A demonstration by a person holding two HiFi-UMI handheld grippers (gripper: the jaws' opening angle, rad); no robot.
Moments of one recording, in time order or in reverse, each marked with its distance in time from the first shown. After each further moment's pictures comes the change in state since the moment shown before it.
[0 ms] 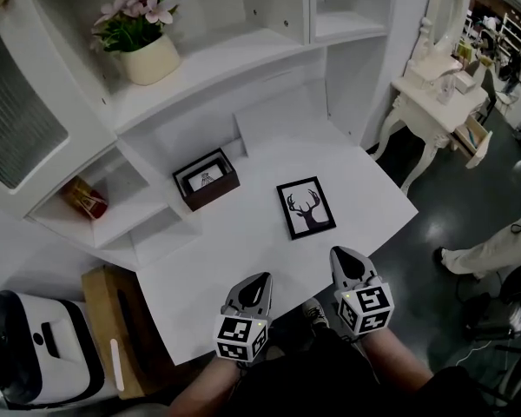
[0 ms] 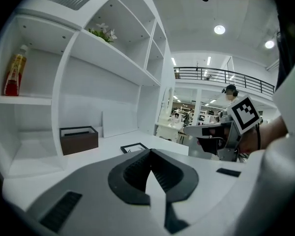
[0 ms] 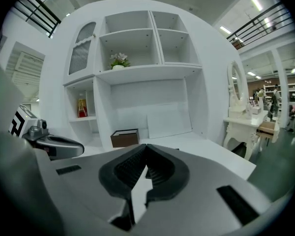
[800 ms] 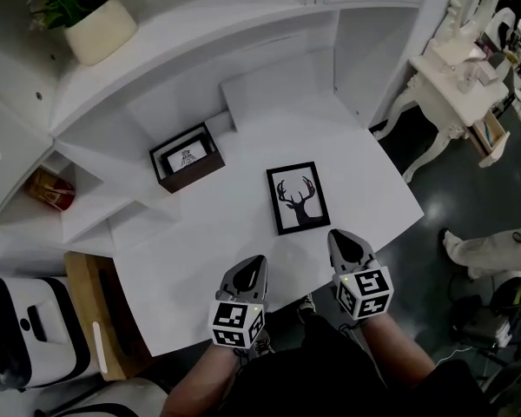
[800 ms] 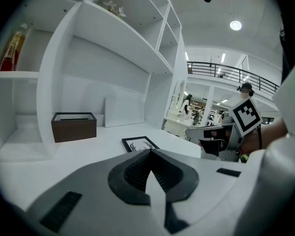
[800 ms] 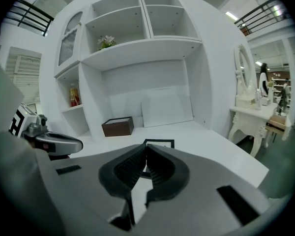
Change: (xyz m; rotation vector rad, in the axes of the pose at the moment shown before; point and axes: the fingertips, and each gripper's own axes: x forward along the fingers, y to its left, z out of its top) left arm 0.088 0.017 -0.024 -0.096 0.069 0.089; right arm 0.075 -0.068 -0.037 0.006 0.134 0.069
